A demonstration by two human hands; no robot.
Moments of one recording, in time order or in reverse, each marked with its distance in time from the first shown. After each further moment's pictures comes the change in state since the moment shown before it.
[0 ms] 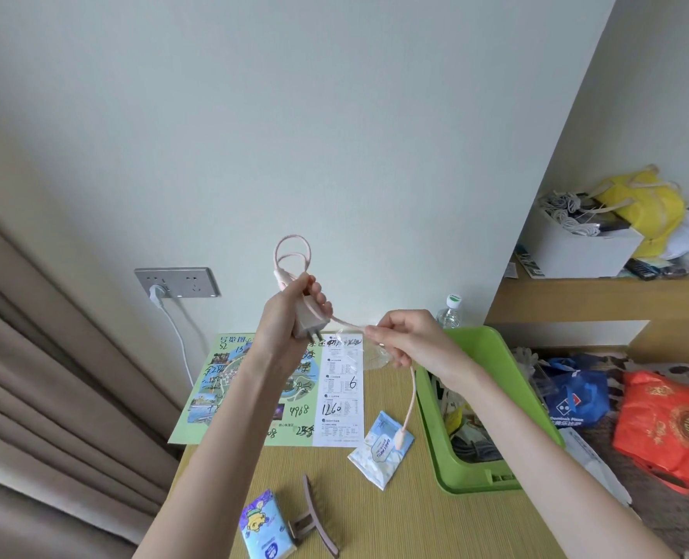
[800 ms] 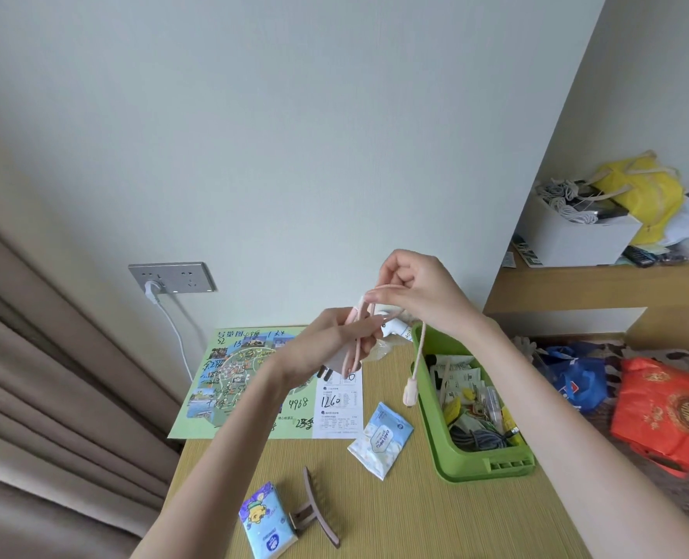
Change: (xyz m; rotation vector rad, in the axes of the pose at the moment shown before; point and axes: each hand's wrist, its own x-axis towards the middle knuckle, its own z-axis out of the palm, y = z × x) left_hand -0.017 -0.027 0.005 0.941 -0.462 -0.126; right_hand 0.016 -0.036 -0.023 -0.139 0.133 -0.238
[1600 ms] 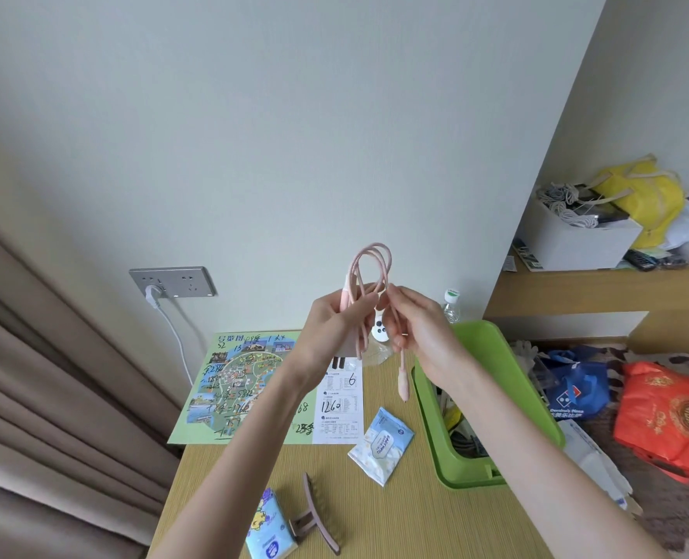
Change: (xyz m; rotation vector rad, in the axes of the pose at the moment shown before) left_hand 0.005 0.015 0.015 -0.136 0.302 0.165; right_hand -0.020 0.029 0.029 0.548 0.106 0.235
